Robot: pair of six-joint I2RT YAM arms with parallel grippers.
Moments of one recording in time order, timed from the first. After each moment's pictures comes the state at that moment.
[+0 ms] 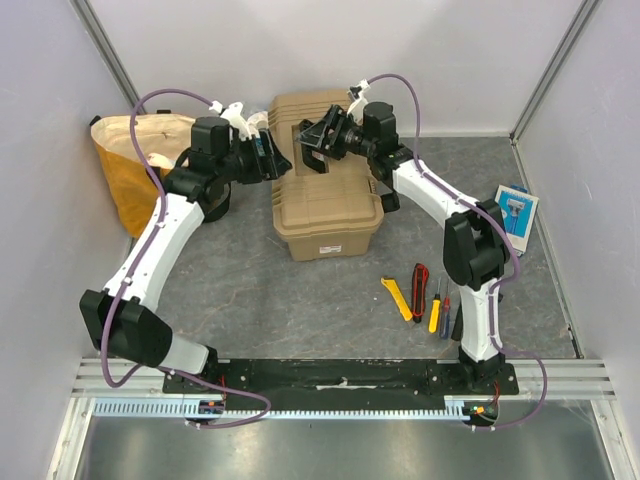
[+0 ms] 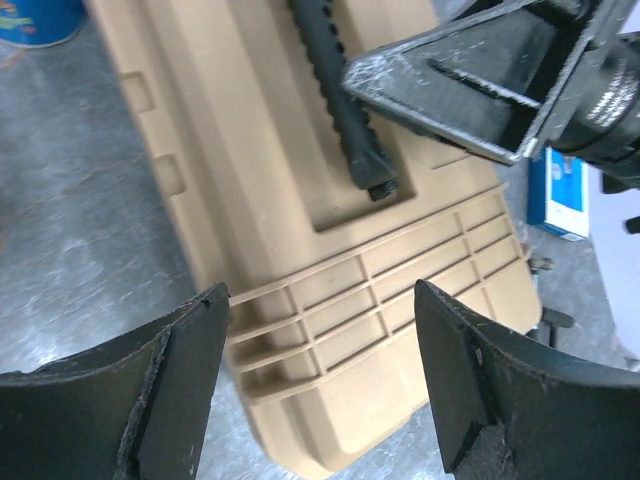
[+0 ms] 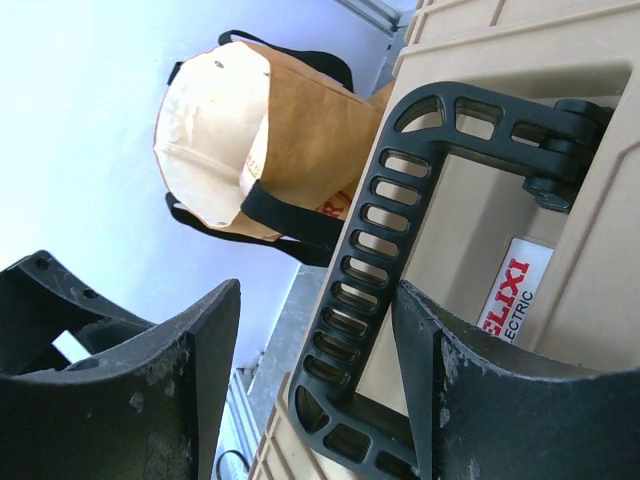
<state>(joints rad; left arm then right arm) -0.28 1.44 1.46 -0.52 0.22 -0.38 0.48 2.10 1.82 0.12 -0.49 0.86</state>
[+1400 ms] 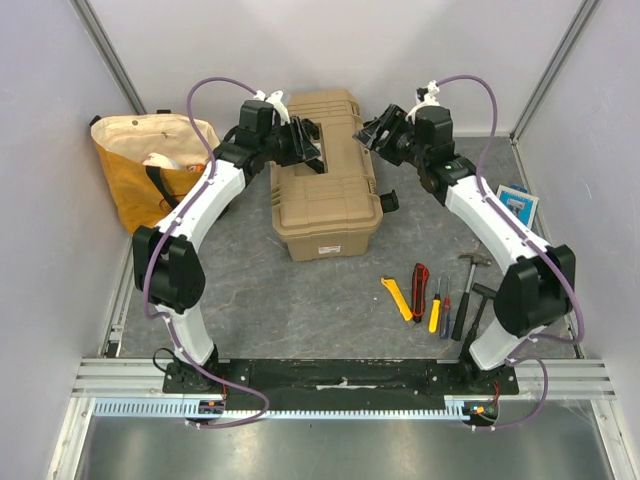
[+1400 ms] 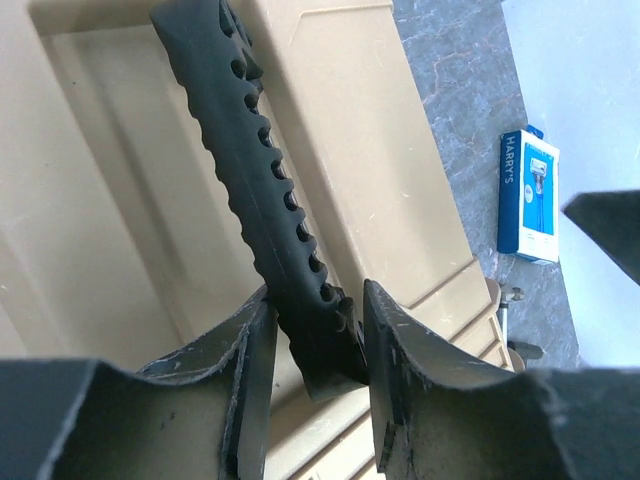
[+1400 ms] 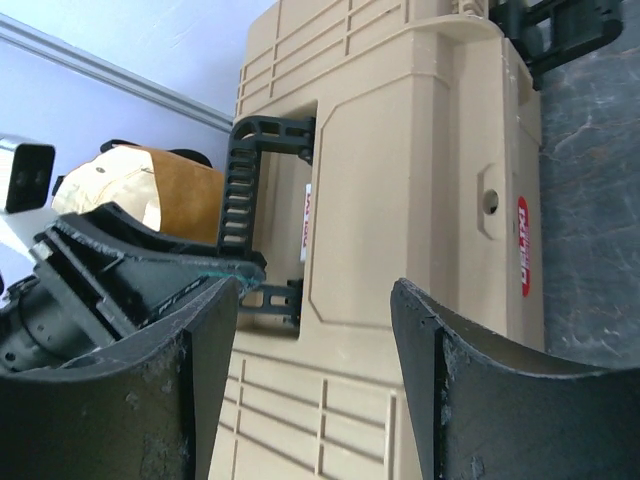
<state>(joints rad) -0.36 1.83 1.70 -0.36 0.29 -0.48 0.35 1.68 1.51 -0.09 -0.17 0.78</state>
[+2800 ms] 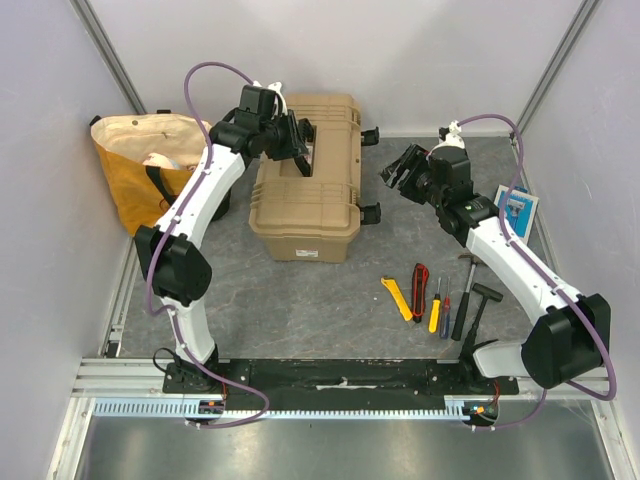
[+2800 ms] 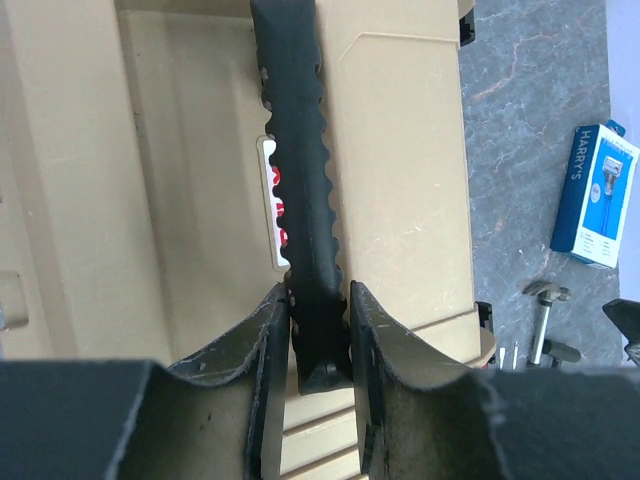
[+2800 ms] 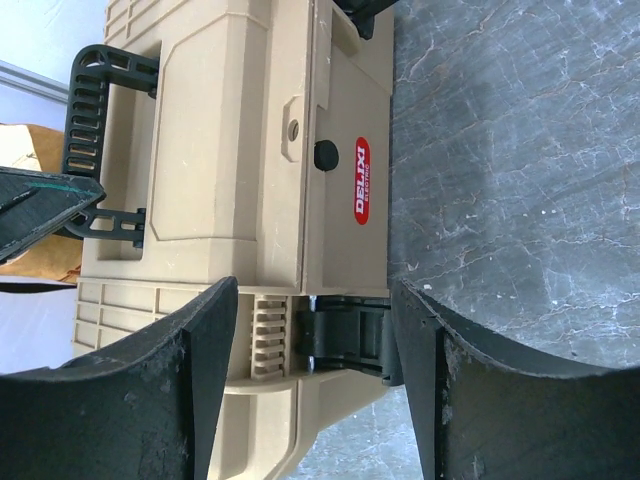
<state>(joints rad) -0.36 1.90 1.98 -0.73 0.16 -0.45 0.36 1.35 1.14 -0.17 0.01 0.73</state>
